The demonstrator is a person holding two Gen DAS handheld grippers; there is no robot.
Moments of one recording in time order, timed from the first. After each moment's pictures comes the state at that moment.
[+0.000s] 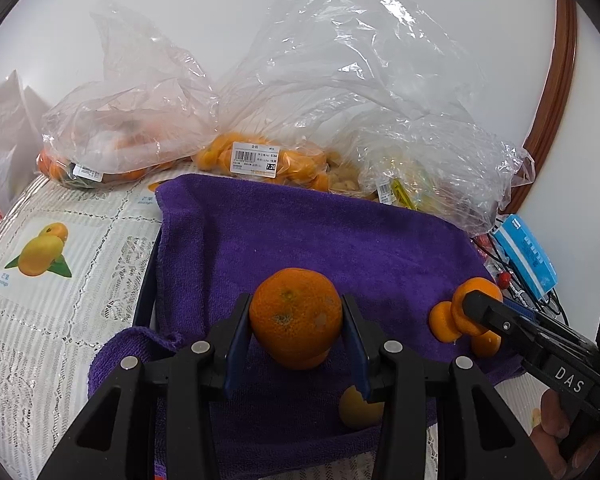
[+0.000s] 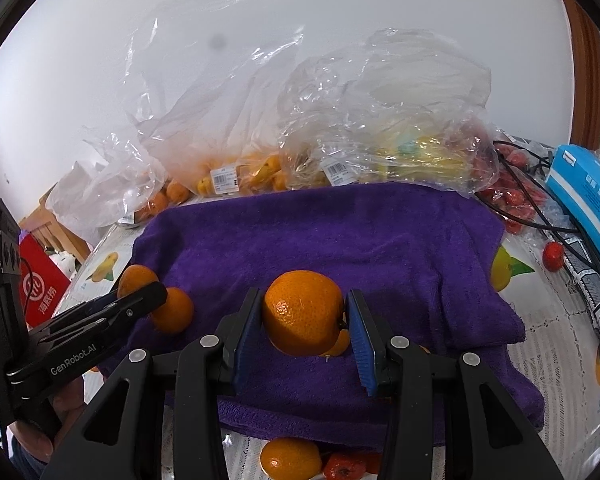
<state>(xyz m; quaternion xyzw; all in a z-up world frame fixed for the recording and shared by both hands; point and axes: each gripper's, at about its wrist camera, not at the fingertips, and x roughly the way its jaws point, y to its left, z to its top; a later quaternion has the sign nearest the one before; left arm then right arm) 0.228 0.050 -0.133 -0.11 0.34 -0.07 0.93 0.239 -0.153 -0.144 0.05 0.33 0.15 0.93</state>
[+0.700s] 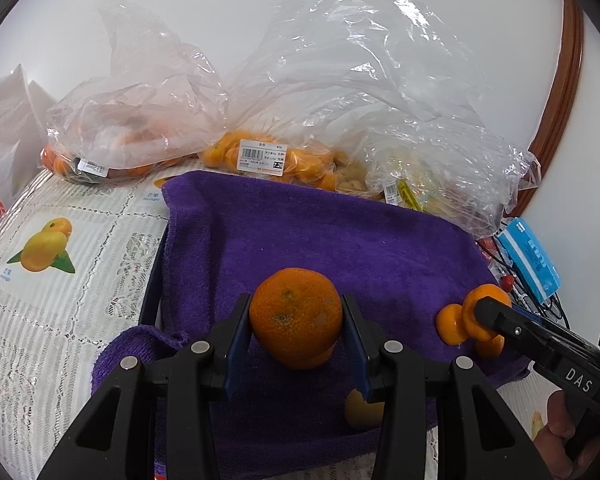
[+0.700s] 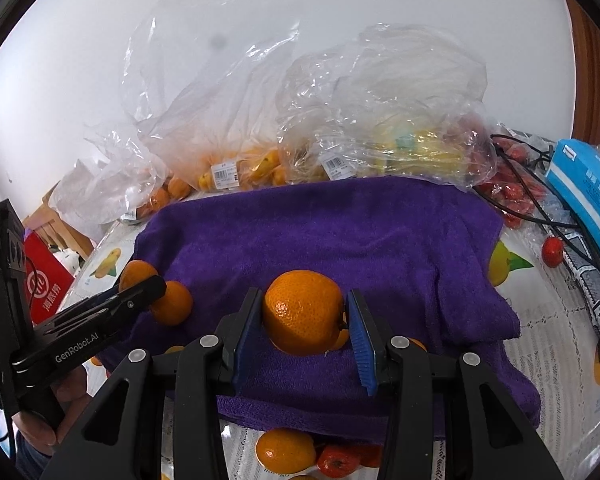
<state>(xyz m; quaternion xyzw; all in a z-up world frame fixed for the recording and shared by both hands) 0.228 0.052 -0.134 -0.12 0.35 -0.06 0.93 0.239 -0.161 -0.143 0.05 0.34 0.16 0.92</state>
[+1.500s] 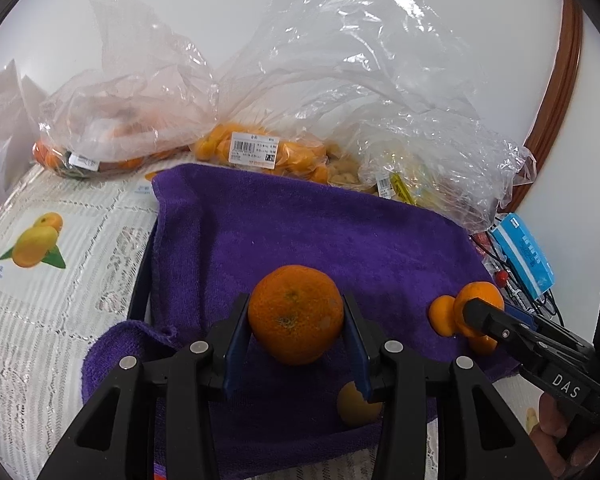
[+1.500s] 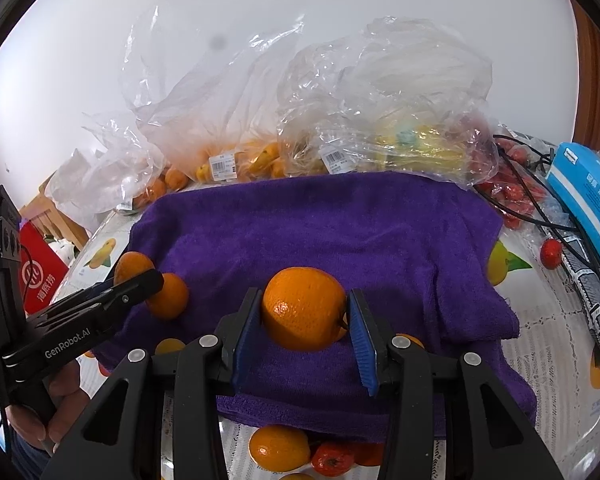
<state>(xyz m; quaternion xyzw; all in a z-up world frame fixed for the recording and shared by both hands) 0.230 0.051 -0.136 -0.13 0.36 -0.07 0.92 0.239 -0.157 -0.146 0.03 0.35 0.16 0.92</state>
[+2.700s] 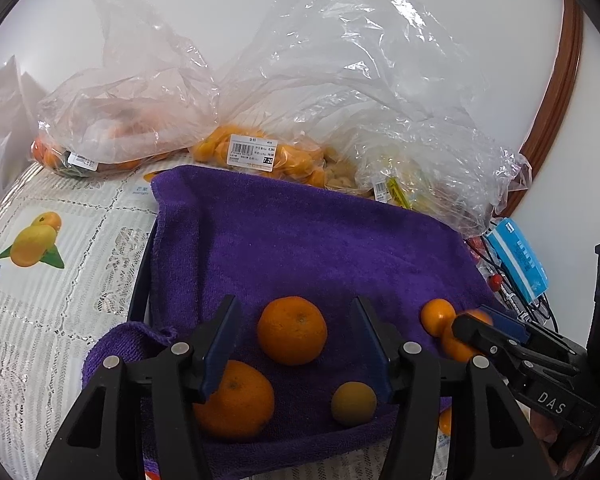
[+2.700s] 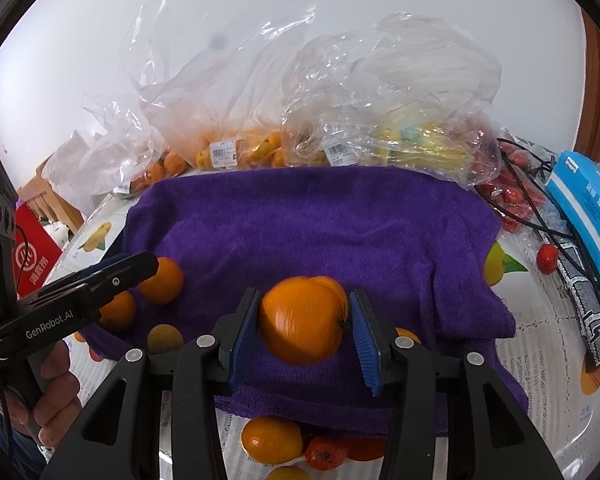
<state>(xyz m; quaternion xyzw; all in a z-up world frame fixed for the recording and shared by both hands) 0.225 0.052 -0.131 -0.13 0.35 -0.07 0.92 0.238 -0.152 -0.148 0.01 0.36 0.16 0.92</state>
